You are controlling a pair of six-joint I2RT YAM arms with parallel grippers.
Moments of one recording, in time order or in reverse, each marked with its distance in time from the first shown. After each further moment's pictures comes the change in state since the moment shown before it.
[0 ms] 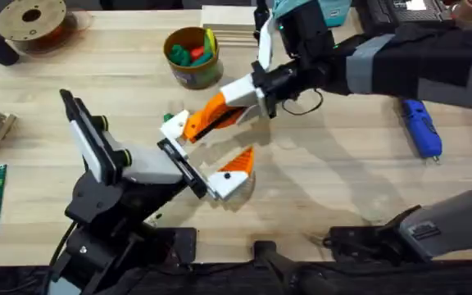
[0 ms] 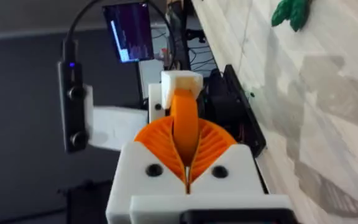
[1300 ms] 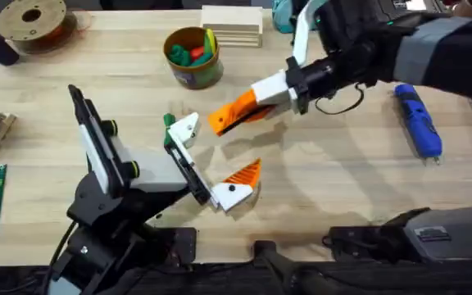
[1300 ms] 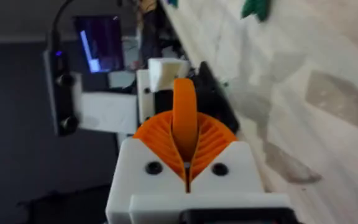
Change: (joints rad) left arm -0.022 0.000 0.000 0.004 0.069 0.075; right arm -0.132 -0.145 0.000 -0.397 0.078 -0.359
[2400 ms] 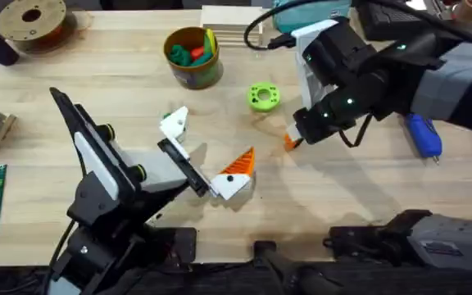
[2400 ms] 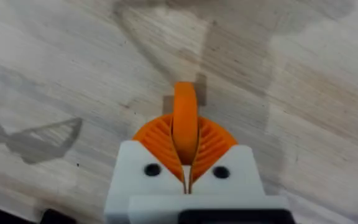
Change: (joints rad) left arm 0.000 0.000 0.000 -0.004 -0.129 0.101; right arm 0.150 -0.174 -0.090 -0.303 1.186 -0.222
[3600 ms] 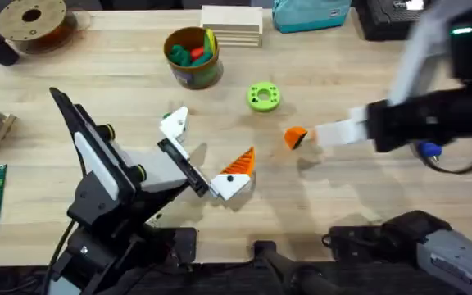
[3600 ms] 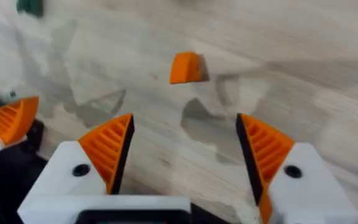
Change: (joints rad) left arm 0.000 0.000 0.000 0.000 0.000 0.000; right arm -0.241 -0.464 0.000 -0.229 -0.224 -0.041
